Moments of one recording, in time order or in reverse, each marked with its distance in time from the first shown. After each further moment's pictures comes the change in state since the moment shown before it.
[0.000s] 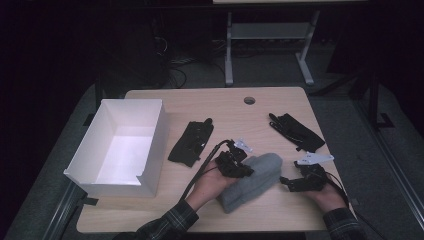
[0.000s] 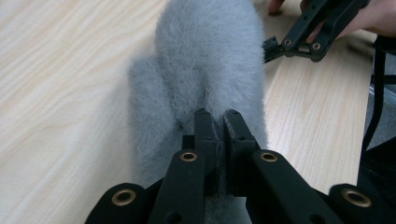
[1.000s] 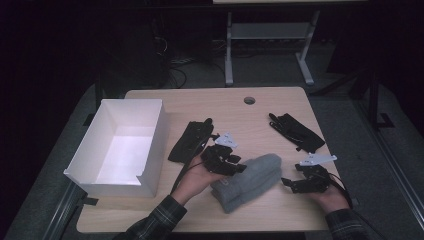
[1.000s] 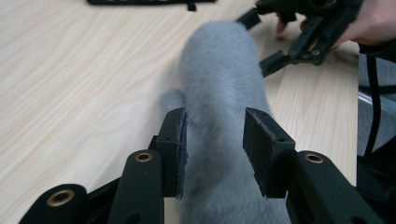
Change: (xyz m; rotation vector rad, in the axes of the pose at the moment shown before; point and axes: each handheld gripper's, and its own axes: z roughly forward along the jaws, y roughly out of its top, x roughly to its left) left arm 0.020 -0.015 -0.044 -0.139 -0.005 0.047; right arm 0.002 0.000 -0.012 0.033 0.019 0.015
